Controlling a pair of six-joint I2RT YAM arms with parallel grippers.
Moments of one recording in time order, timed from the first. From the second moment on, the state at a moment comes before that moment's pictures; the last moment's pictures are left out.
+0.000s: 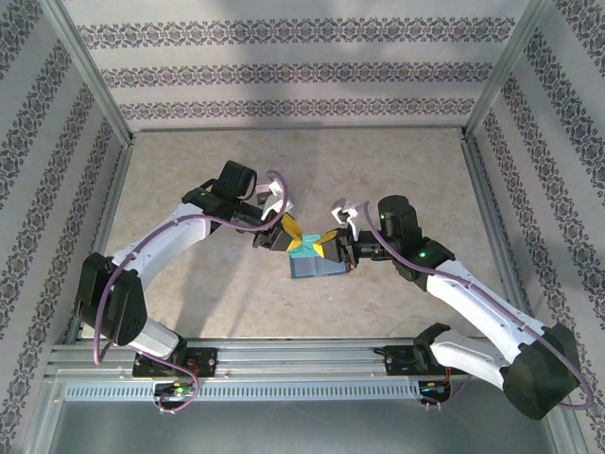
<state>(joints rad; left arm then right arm) -0.45 1.51 1.18 -0.61 1.10 0.44 0.54 1.04 0.72 -0.14 -0.81 0.16</state>
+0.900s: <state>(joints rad) -0.34 1.66 1.35 -0.67 0.82 0.72 0.51 0.98 0.75 -0.26 -0.61 0.18</state>
